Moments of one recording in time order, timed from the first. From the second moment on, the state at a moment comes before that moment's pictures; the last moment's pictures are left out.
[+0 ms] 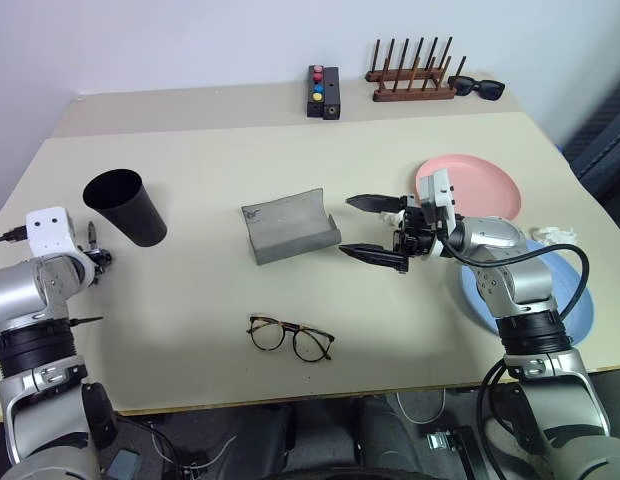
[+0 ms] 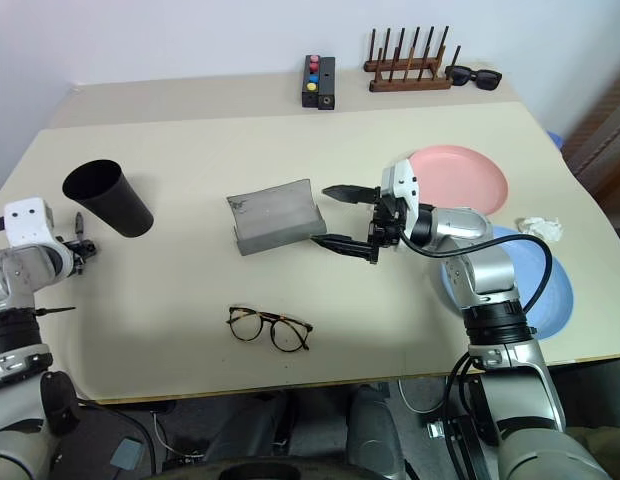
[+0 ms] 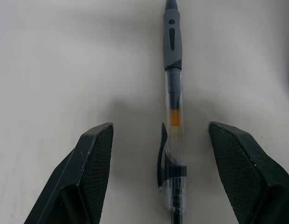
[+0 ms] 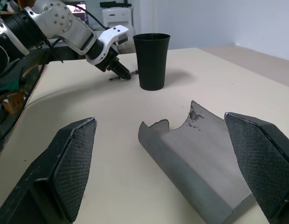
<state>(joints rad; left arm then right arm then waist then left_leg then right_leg) -0.52 0.62 0.49 0.20 -0.19 1.17 -0.03 -0.57 -0.50 0.03 0.11 0.48 0.26 1.22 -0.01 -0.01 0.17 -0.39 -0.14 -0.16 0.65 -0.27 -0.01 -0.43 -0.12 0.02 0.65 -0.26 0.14</state>
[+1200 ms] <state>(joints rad) -0.58 0.59 0.53 0.23 -0.19 1.20 0.07 -0.56 -0.50 0.03 0.07 0.49 0.28 1.19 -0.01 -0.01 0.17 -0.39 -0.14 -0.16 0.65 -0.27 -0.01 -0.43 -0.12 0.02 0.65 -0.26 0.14</state>
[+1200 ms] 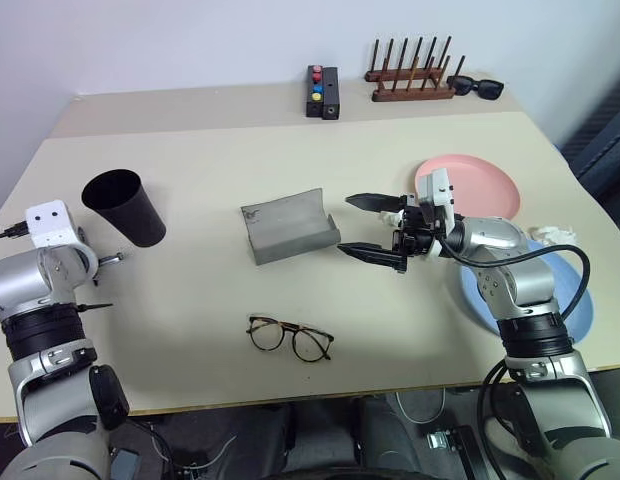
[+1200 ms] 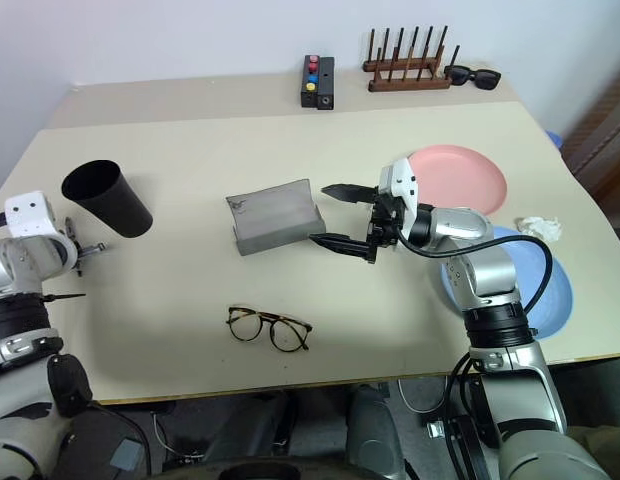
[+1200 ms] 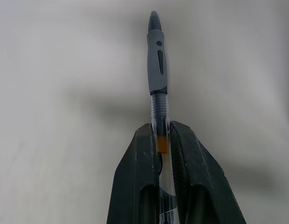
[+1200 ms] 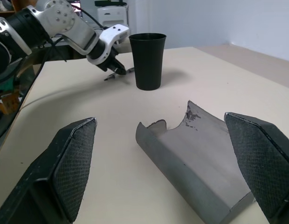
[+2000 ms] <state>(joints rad) -0.02 0.79 0.44 -0.51 -0.41 1.36 -0.42 -0.60 -0.48 0.04 0.11 0.48 0.28 1.20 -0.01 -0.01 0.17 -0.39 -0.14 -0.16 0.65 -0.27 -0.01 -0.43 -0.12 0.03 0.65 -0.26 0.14</state>
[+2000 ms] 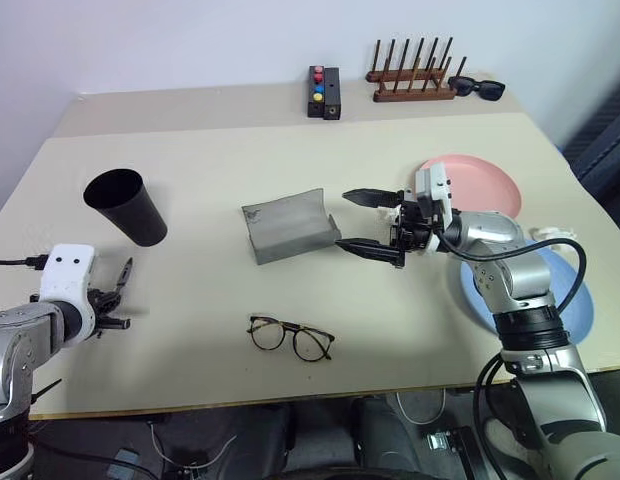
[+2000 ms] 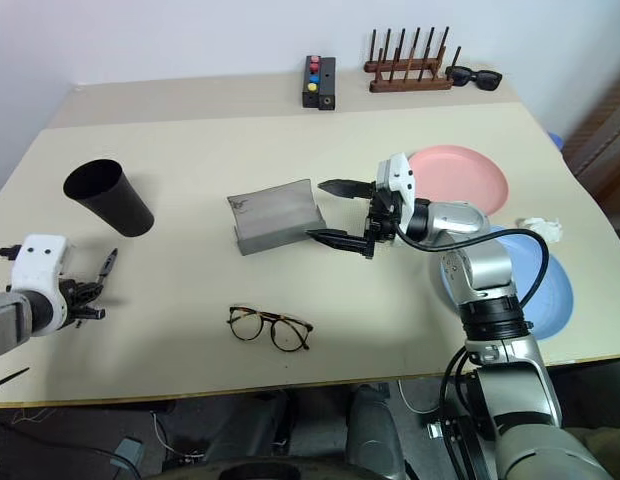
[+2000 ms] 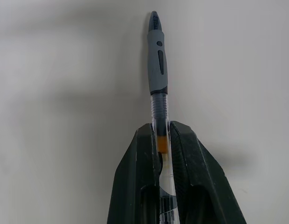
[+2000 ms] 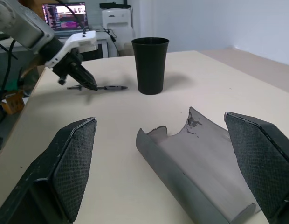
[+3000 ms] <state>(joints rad) -0.48 0.46 0.30 -0.23 -0.31 0.60 -0.26 -0.60 -0.48 0.03 0.16 0.44 0.20 1.17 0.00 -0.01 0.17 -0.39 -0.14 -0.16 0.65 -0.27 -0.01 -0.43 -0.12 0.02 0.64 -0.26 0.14</state>
